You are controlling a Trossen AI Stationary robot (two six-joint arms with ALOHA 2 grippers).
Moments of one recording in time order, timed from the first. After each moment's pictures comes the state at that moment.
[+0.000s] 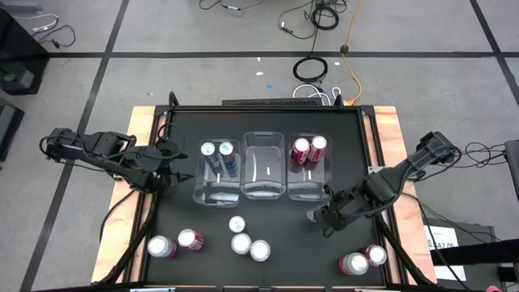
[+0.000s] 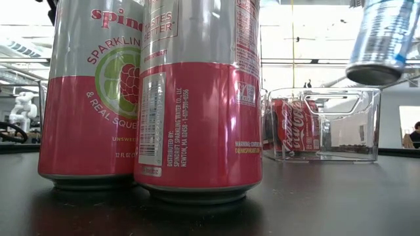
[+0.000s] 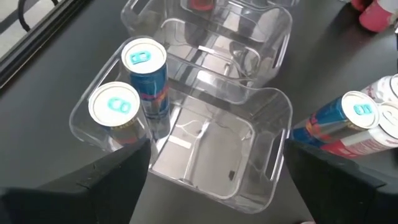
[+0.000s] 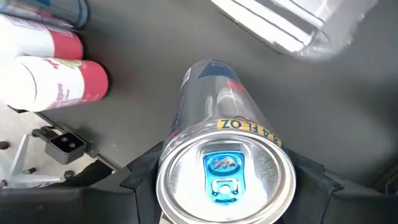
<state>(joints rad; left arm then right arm) -0.26 0.77 1.01 -1.08 -0.30 -0.54 0.57 1.44 1.45 -1.32 0.10 1.61</state>
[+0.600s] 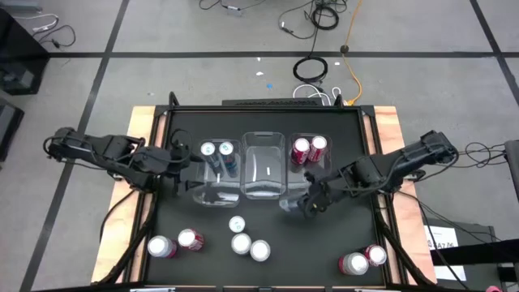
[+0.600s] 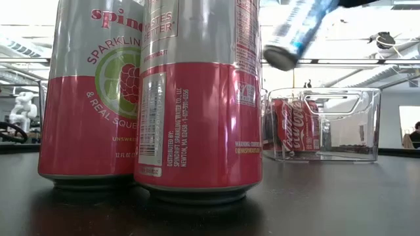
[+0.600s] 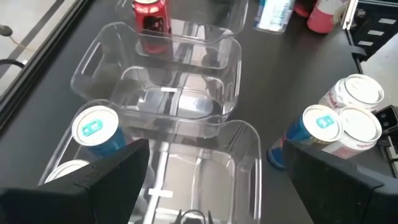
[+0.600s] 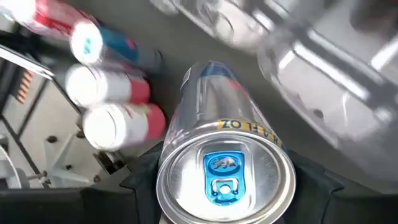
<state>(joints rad) -0.26 0.86 1.01 -0.84 -0.24 -0.28 0.38 1.44 1.45 -1.06 0.13 1.28</state>
